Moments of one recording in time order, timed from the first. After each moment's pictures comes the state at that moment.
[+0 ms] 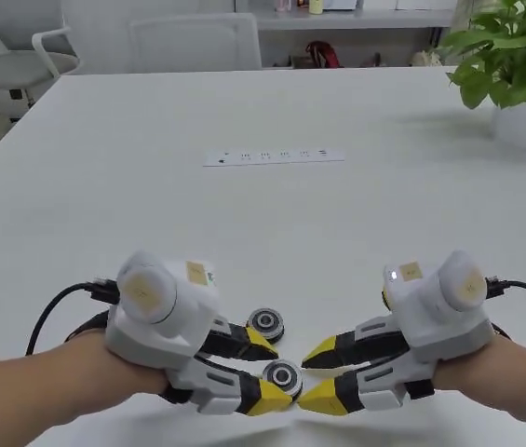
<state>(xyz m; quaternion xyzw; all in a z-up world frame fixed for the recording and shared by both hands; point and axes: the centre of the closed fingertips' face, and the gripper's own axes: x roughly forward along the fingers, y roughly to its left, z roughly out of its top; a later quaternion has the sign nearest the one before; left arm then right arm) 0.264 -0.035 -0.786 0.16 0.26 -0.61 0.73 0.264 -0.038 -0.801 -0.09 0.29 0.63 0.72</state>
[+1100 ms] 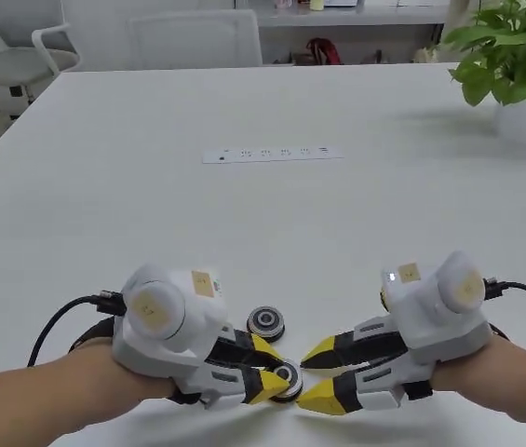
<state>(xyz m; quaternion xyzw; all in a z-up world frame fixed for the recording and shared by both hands) 0.270 -0.036 -0.792 0.18 0.24 -0.60 0.74 0.264 -0.036 -0.805 -0.10 0.28 0.63 0.72</state>
